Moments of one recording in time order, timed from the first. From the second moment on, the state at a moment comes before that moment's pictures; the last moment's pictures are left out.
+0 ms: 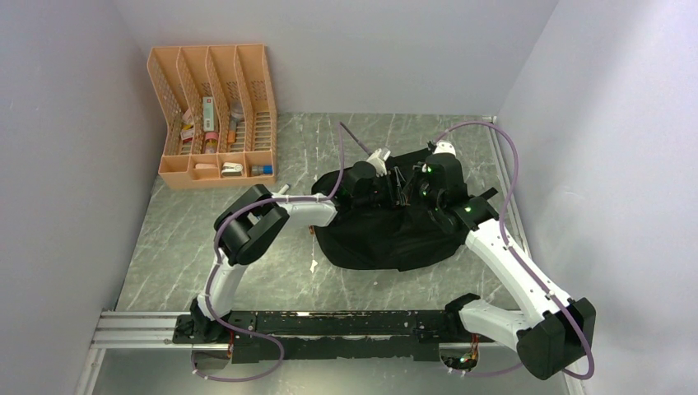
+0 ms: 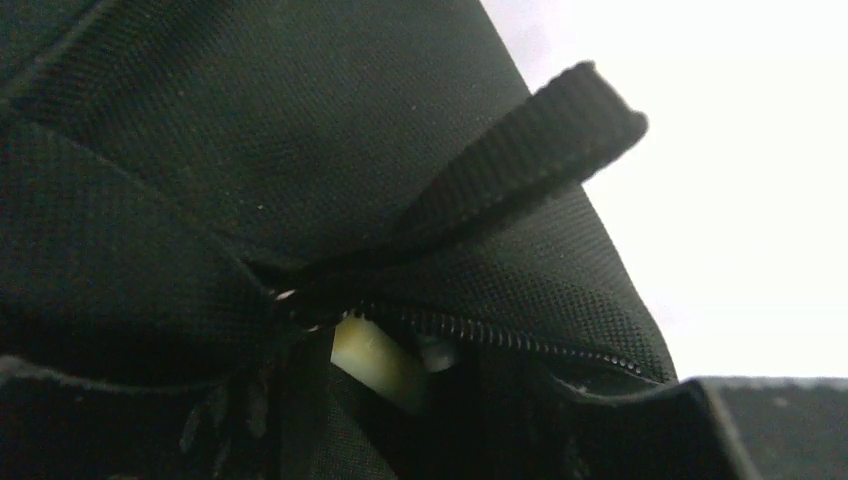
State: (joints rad) left arm -0.91 2.13 1.35 0.57 0.24 -0.99; right arm 0.44 1.07 0.93 -0.46 0.12 0.45
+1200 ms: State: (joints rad) left arm -0.83 1.43 0.90 0.07 -0.02 -0.64; right arm 0.45 1.08 0.93 -0.47 0.14 0.43
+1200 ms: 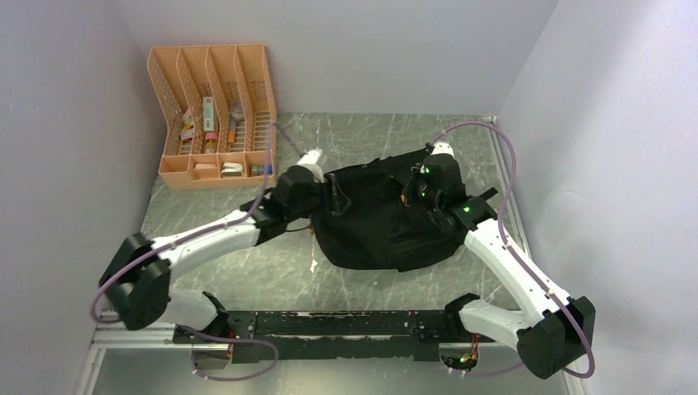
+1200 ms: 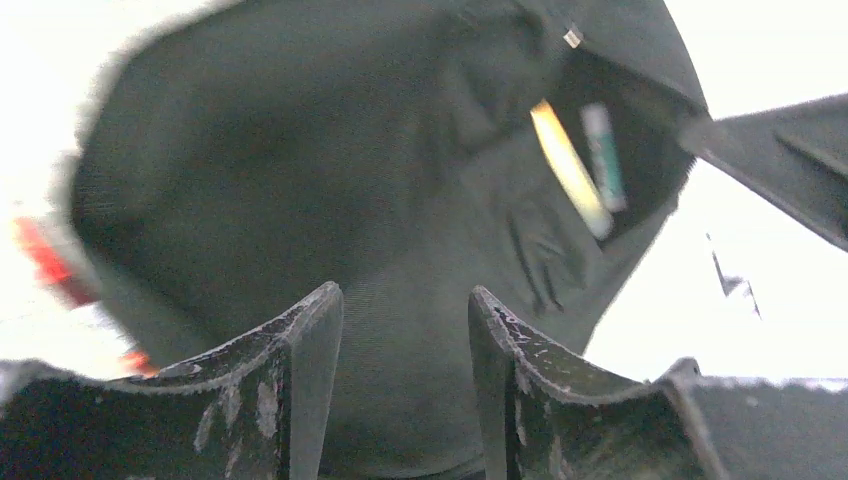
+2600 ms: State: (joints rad) left arm -0.56 1.73 0.96 -0.17 -0.21 -0.63; right arm 0.45 1.08 0.89 -0.46 0.15 0.42
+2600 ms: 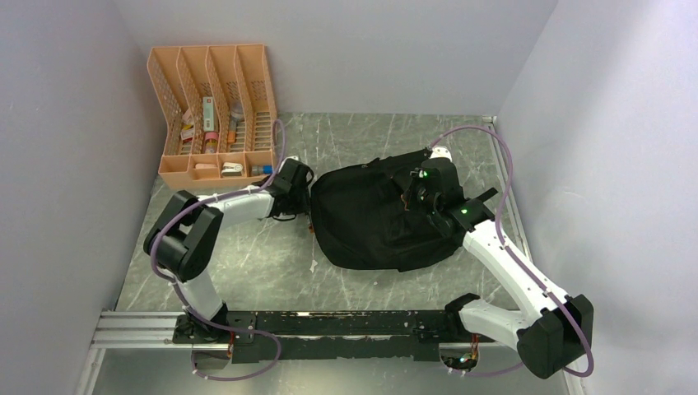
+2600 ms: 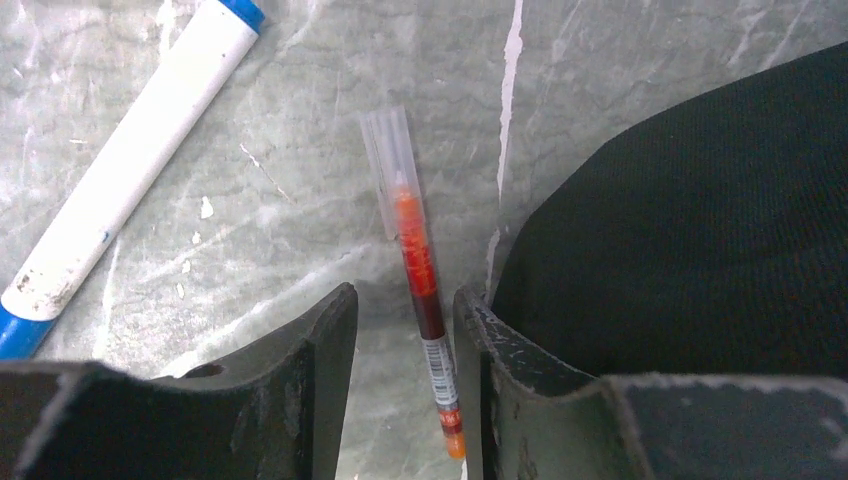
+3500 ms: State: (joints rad) left arm -0.58 1.82 1.07 -0.24 -0.26 -0.58; right arm 0.45 1.08 0.89 -0.46 0.15 0.42
